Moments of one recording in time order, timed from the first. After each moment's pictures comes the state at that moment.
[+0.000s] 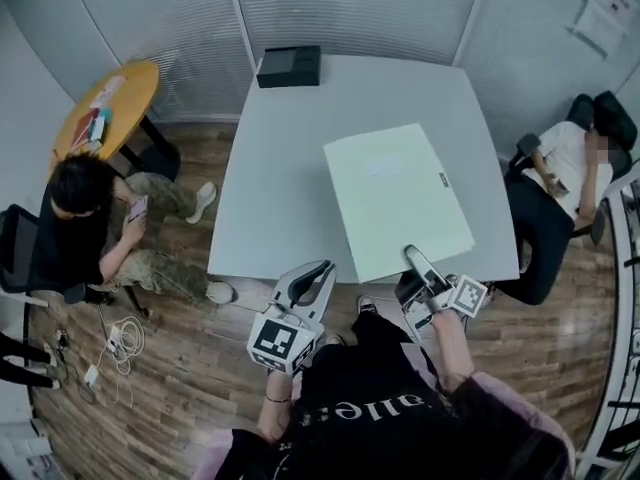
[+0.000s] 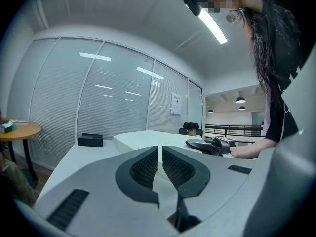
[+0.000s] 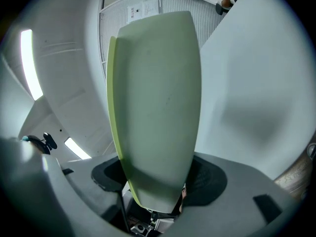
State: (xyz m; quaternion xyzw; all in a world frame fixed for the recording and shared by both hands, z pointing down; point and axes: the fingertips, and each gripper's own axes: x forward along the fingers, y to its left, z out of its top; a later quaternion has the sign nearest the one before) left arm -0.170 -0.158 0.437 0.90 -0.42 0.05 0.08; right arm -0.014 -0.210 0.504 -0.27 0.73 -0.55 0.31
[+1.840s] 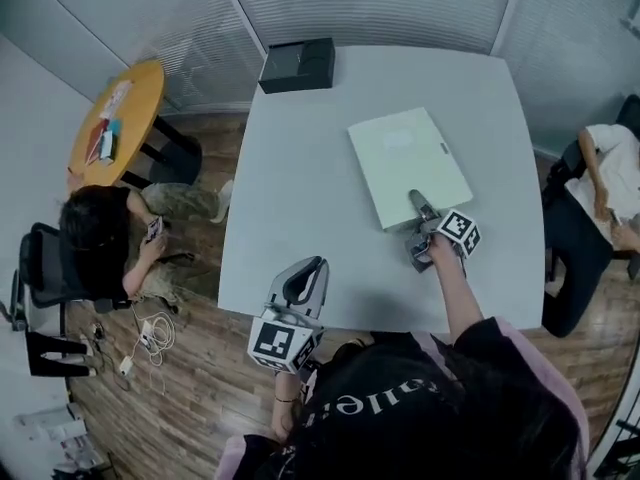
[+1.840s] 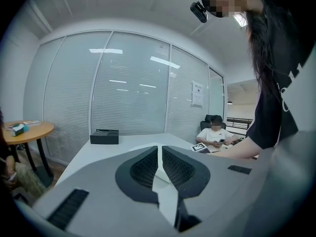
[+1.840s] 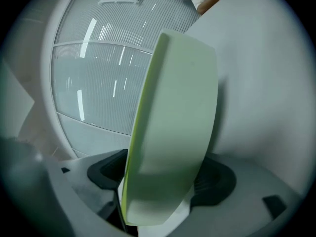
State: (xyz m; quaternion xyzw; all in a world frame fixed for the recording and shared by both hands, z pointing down) left arm -0.178 -0.323 0.463 0.85 -0.51 0.10 0.11; right arm 0.028 -0.500 0.696 -0.46 0.61 -0.62 0.19
